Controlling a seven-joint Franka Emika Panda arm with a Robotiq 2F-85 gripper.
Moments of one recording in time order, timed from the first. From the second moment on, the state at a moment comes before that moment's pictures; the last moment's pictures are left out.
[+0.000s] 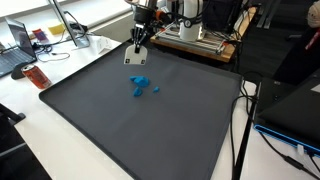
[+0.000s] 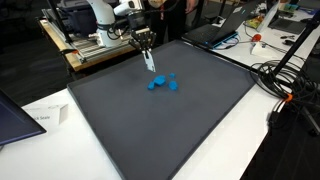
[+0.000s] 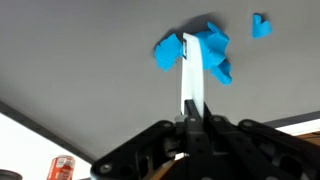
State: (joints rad) arm 0.07 0.00 0.06 -2.67 1.20 3.27 -0.81
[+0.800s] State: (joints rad) arm 0.12 0.06 0.00 -2.75 0.80 3.30 -0.65
